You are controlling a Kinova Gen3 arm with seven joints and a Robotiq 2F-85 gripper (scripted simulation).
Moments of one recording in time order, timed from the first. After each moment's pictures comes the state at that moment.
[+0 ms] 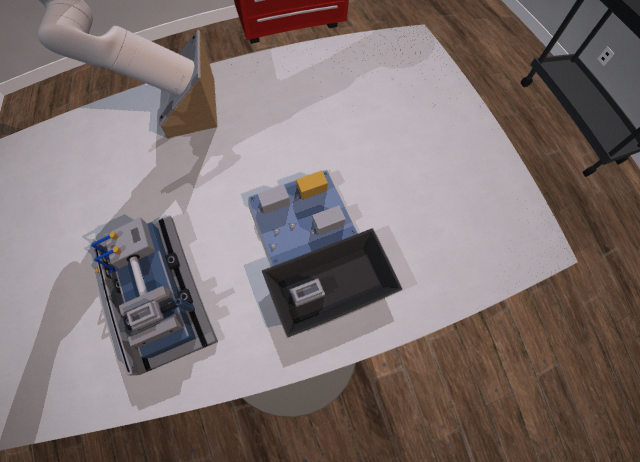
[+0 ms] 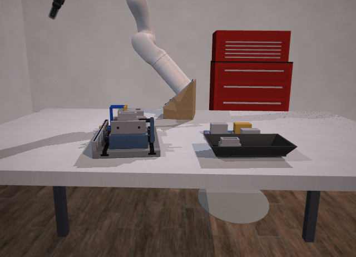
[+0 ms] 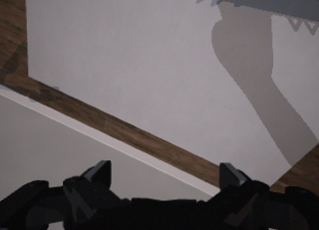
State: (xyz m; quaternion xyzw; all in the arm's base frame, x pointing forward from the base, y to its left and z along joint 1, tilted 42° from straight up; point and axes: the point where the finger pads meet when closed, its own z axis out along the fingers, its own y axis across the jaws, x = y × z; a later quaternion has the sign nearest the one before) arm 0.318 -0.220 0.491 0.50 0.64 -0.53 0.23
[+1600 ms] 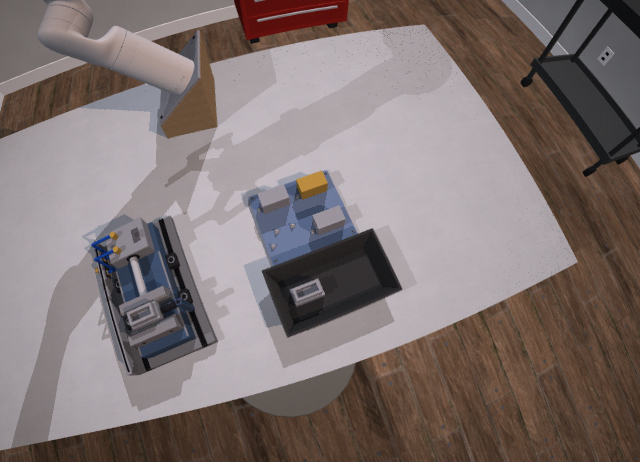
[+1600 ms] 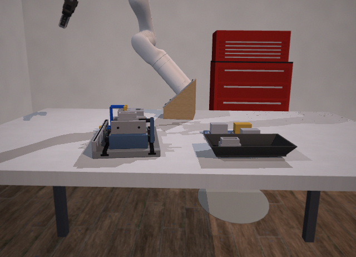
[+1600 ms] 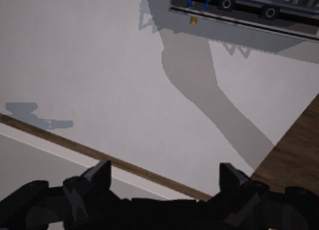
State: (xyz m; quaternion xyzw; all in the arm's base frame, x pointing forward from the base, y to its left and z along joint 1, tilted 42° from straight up) arm 0.387 -0.214 0.414 0.52 0.66 -0.49 0.25
